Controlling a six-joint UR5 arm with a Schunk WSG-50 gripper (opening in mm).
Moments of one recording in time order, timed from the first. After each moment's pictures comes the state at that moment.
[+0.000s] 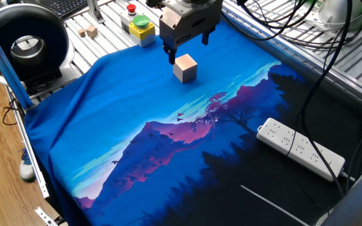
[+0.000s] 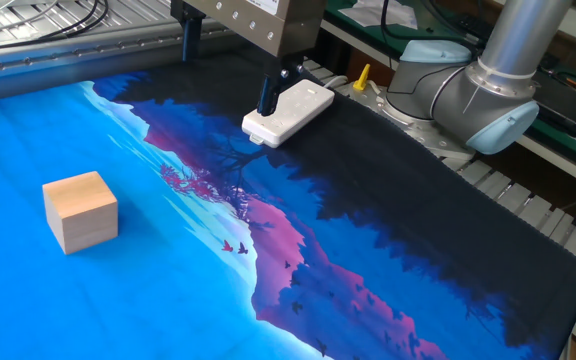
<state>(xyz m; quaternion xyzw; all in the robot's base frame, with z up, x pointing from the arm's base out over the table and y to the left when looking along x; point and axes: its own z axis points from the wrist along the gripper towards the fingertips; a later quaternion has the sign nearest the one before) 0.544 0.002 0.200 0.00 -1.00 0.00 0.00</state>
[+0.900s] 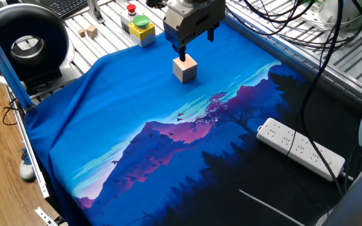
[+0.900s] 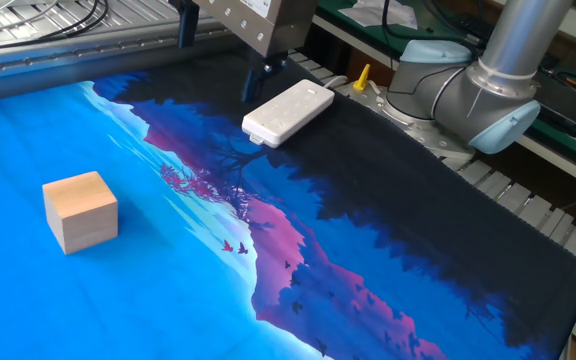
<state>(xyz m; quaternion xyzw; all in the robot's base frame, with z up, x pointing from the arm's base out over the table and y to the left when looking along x) 0.537 -0.019 0.204 0.00 -1.00 0.06 0.03</state>
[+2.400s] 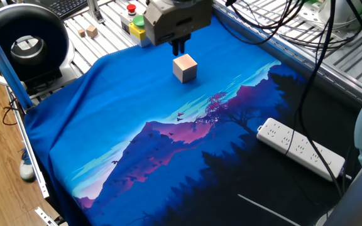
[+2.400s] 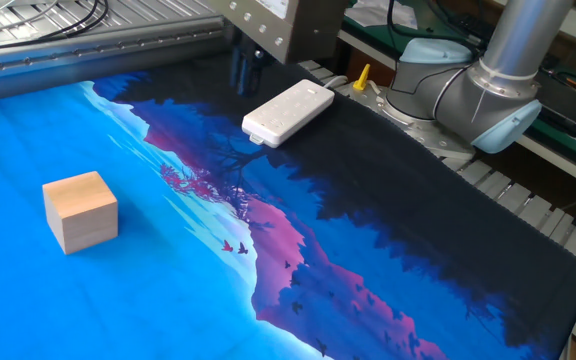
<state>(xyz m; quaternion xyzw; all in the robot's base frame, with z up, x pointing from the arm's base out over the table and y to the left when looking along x) 0.546 0.045 0.214 -0.09 -1.00 -0.01 0.02</state>
